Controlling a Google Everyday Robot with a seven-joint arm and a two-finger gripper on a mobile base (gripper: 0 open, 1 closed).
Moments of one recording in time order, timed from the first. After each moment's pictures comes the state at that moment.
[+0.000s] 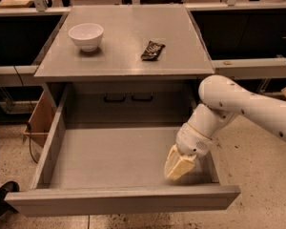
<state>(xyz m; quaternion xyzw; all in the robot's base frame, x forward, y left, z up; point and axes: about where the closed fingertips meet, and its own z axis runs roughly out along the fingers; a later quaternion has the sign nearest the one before) 0.409 -0.083 0.675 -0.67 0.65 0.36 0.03</state>
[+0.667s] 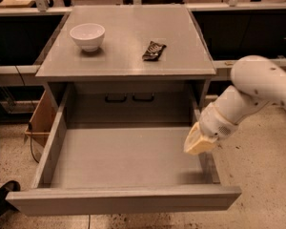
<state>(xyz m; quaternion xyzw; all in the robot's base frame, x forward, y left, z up) 0.465 -0.144 0.717 -0.65 0.72 0.23 0.12</state>
